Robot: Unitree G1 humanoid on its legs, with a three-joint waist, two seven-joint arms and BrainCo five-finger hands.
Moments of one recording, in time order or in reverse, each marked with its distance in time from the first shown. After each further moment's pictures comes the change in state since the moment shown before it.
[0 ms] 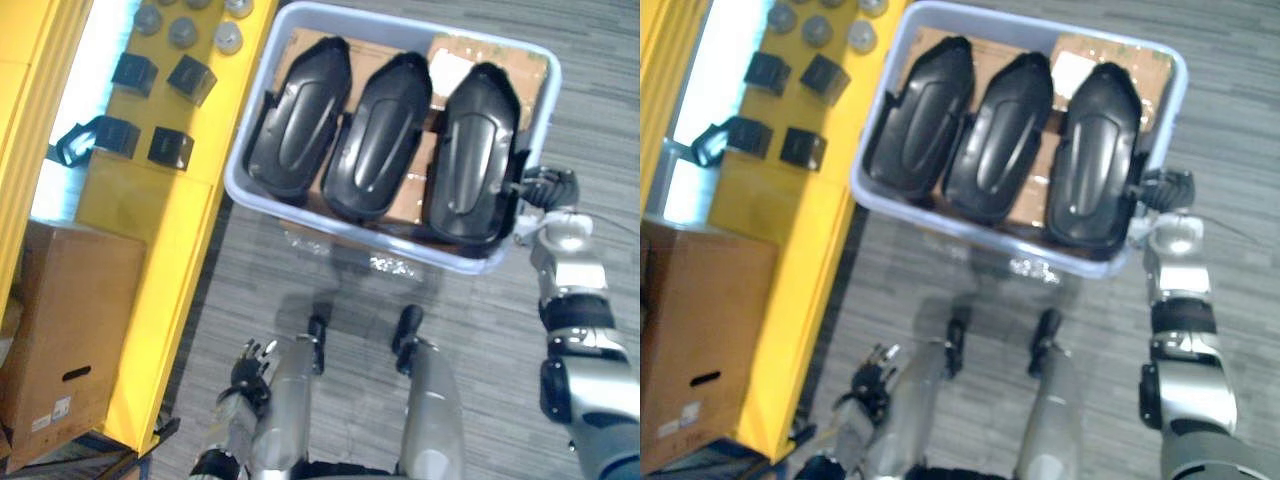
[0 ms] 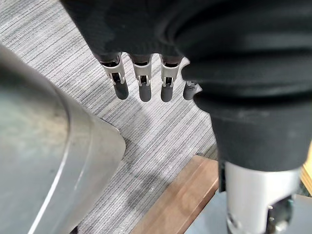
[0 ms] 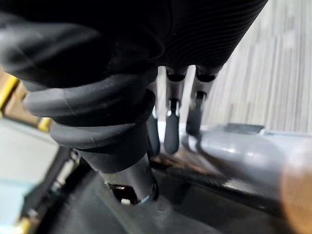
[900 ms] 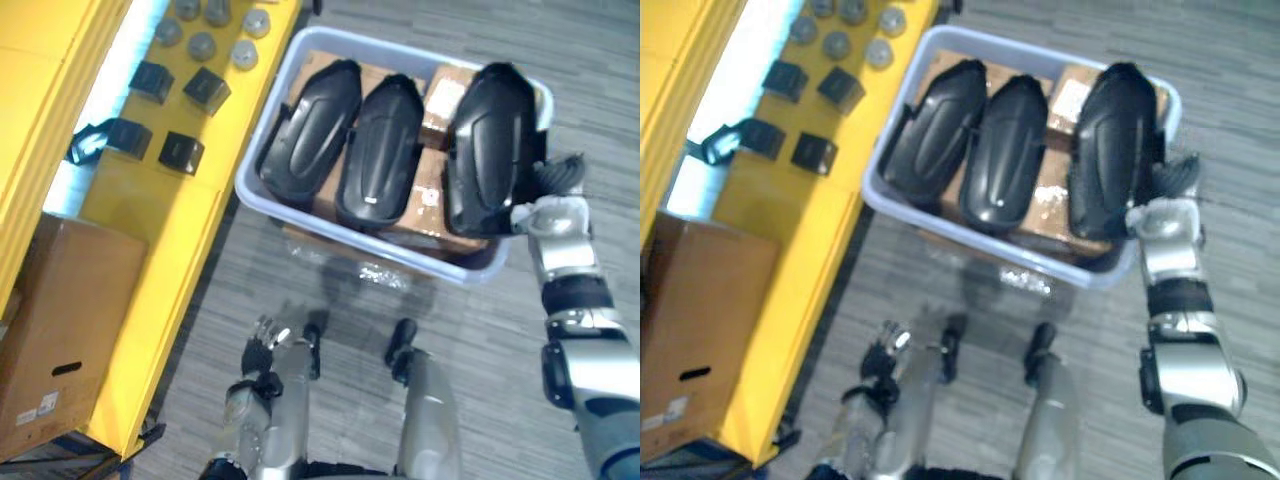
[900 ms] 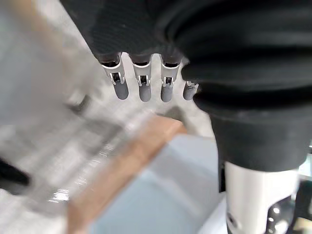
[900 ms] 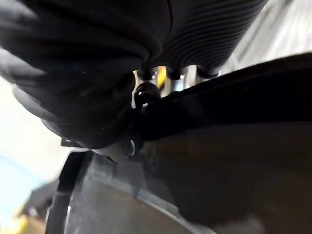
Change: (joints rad) left arm 0.107 0.004 -0.154 -0.335 -0.079 -0.186 0.023; right arm -0.036 -0.038 0.023 -0.042 -0.151 0.036 -0.242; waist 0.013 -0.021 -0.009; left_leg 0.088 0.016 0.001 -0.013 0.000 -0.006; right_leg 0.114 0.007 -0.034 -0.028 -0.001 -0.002
